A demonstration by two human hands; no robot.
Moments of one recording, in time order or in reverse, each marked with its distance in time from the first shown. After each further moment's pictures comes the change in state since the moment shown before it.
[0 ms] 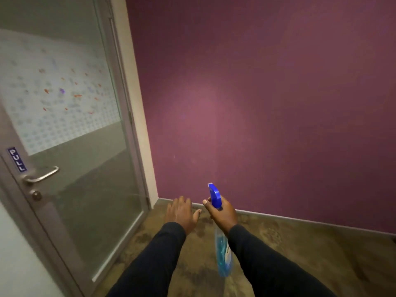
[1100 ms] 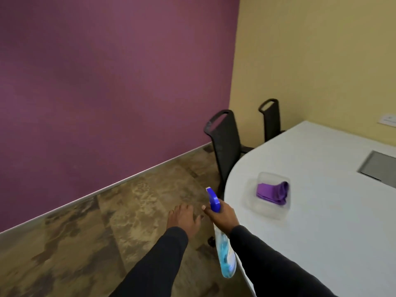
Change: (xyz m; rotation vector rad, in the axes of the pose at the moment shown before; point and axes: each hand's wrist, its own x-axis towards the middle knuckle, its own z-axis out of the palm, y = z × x) left_hand -0.360 0.276 0.065 -0.084 -0.347 0.845; right_hand -0.476 0.059 -0.229 -0.207 0.720 0.492
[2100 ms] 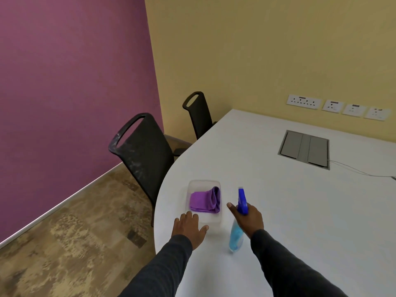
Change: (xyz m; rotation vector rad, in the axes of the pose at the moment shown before) left_hand 0.144 0.274 0.084 0.069 -0.221 0.388; right_hand 0.063 0.163 -0.296 -0.043 0.525 0.338
